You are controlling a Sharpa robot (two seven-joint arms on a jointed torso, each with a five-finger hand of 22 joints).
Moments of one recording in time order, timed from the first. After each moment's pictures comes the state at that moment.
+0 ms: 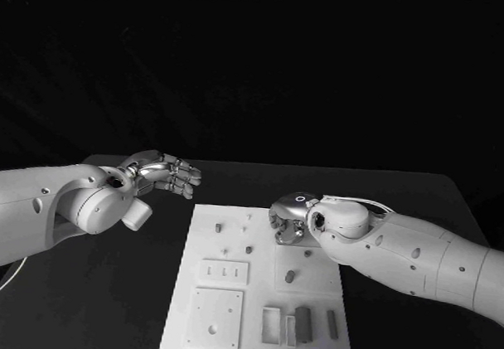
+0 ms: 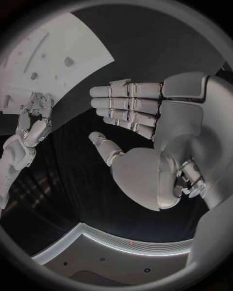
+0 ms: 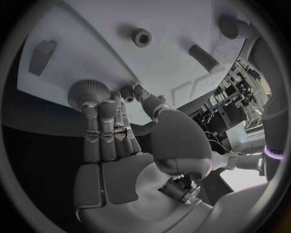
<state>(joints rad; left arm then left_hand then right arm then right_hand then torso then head) 1.39 -0.85 -0.23 1.38 -0.19 -0.19 0.10 1.10 -0.08 0.49 -0.28 0.05 0.76 0.20 0.41 0.39 1.09 0.15 0.16 0.12 1.00 0.09 0.39 0.73 0.07 0.98 0.00 0.27 0.89 1.22 -0.55 -0.16 1.19 -1.76 -0.09 -0.08 1.13 -0.14 0.51 -0.29 0.05 0.85 0.17 0.39 0.38 1.15 0.09 0.11 0.34 1.24 -0.01 1.08 0.74 0.15 1.12 -0.02 0.94 1.31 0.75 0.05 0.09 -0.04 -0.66</state>
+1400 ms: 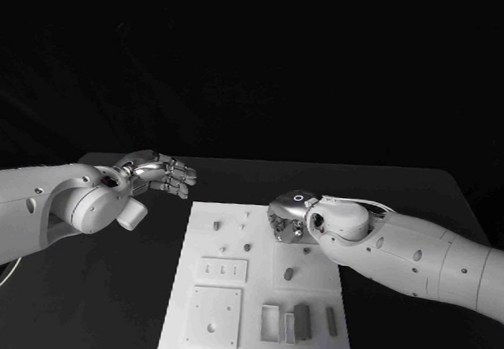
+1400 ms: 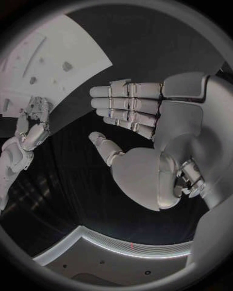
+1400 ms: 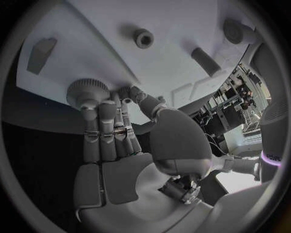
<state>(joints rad) 1.39 -0.85 -0.23 1.38 -0.19 -0.19 0.09 1.10 -0.08 0.49 -0.28 0.05 0.76 0.20 0.41 0.38 1.09 0.15 0.16 0.12 1.00 0.09 0.38 0.73 0.07 0.98 0.00 0.27 0.89 1.22 -0.57 -0.16 1.23 -1.81 -0.12 -0.09 1.18 -0.09 0.62 -0.29 0.05 0.95 0.13 0.41 0.41 1.24 0.07 0.10 0.32 1.26 -0.03 1.10 0.73 0.15 1.13 -0.02 0.96 1.31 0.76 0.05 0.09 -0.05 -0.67</state>
